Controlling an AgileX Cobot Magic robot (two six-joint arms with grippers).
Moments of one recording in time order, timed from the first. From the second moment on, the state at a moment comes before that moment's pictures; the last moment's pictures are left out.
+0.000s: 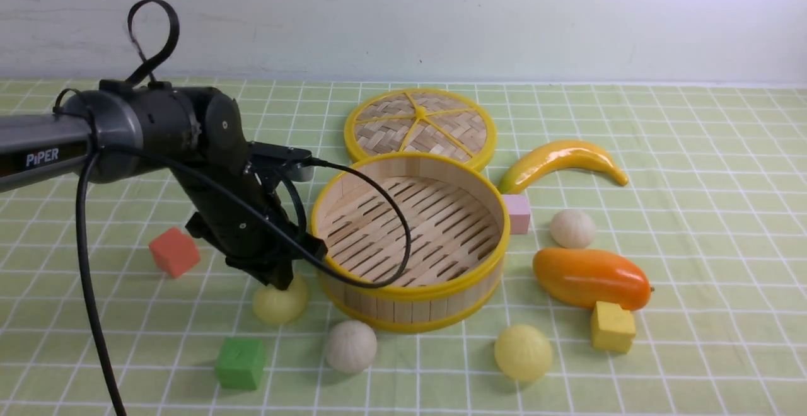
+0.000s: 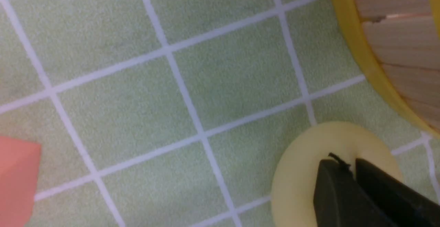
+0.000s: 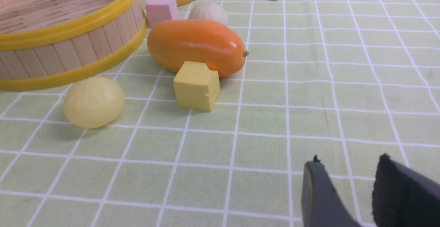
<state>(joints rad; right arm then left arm) 0.06 -0.01 0.02 0.13 0.39 -0.09 -0.28 1.98 -1.41 -0.15 0.82 0.16</state>
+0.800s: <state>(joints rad) 0.06 -0.01 0.02 0.13 0.39 -0.09 -0.38 2.04 -1.67 -0.21 0.76 0.08</state>
